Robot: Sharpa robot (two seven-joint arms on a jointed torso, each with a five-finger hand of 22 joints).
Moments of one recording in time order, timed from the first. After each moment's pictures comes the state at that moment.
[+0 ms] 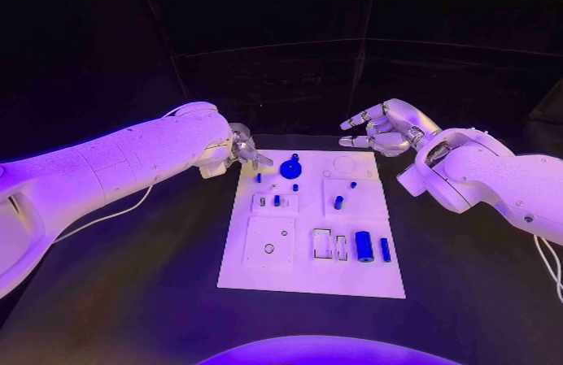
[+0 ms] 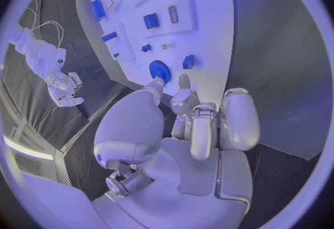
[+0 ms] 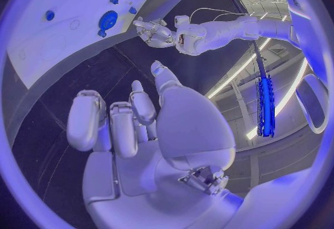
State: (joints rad) left arm 1.28 -0.56 0.00 1.05 -1.04 0.19 -0.51; left_hand 1.02 -0.03 0.11 0.24 0.05 0.91 0.04 0.62 0.62 1.33 -0.03 1.17 1.01 1.47 -0.10 1.57 1.31 0.08 1.45 0.01 1.33 1.18; right arm 1.27 -0.82 -0.04 1.53 -0.92 -0.41 0.06; right_hand 1.29 -0.02 0.01 0.00 0.29 0.93 0.16 0.08 0.07 1.34 0.06 1.22 1.21 1.47 -0.01 1.49 1.31 0.09 1.41 0.09 1.39 1.14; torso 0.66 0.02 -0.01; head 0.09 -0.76
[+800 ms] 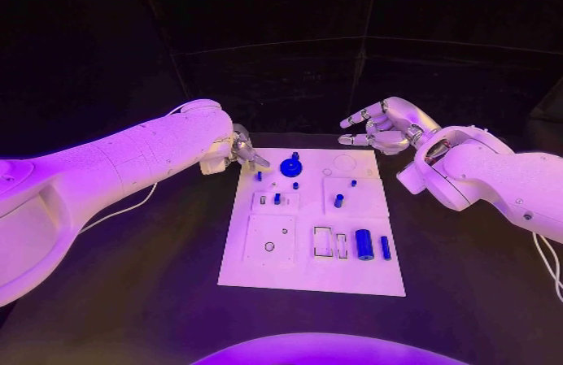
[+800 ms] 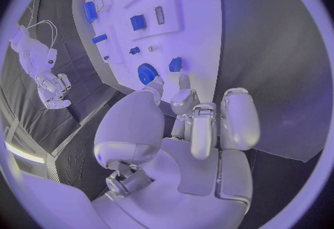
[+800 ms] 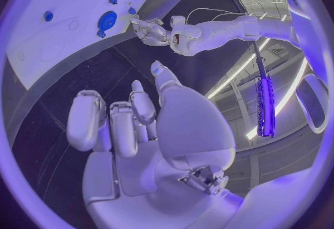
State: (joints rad) left arm 1.27 -0.48 0.00 0.90 -1.05 0.27 -0.51; left_hand 1.03 -0.03 0.10 0.24 0.05 0.91 0.04 0.62 0.61 1.33 -0.03 1.17 1.01 1.46 -0.10 1.57 1.31 0.08 1.45 0.01 1.32 1.18; right arm 1.27 -0.81 -0.04 1.52 -0.92 -0.40 0.06; right_hand 1.29 -0.02 0.01 0.00 0.30 0.93 0.16 0.08 0.07 1.34 0.06 1.21 1.21 1.47 -0.01 1.49 1.31 0.09 1.41 0.09 1.39 1.14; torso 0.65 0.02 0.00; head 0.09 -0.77
